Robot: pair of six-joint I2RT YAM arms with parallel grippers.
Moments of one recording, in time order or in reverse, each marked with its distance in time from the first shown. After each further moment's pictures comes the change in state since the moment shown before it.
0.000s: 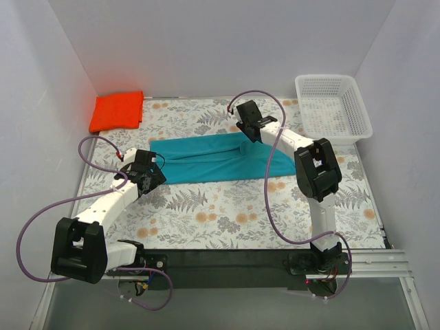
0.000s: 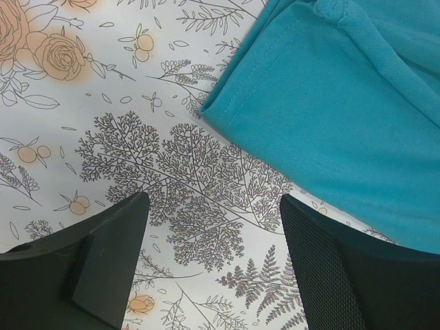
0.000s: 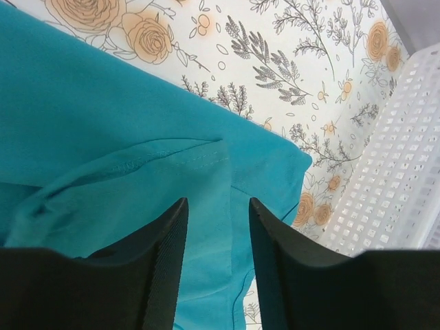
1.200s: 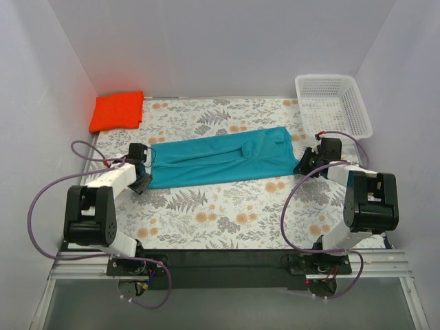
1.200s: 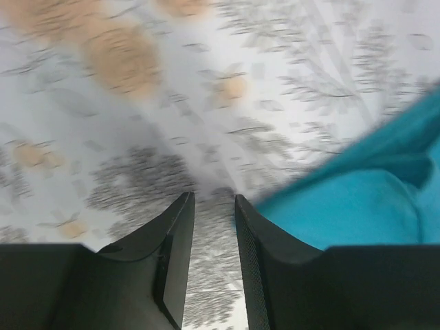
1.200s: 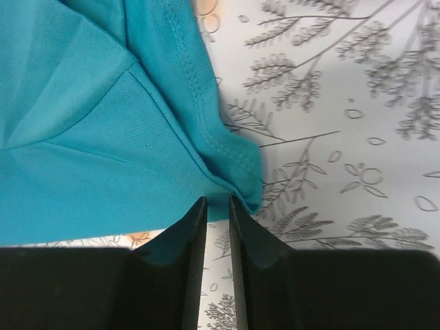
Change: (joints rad) left arm 0.157 0.318 0.141 -0.030 0.018 -0.261; right arm -0.580 -0.494 -0.892 0.341 -0.700 0.687
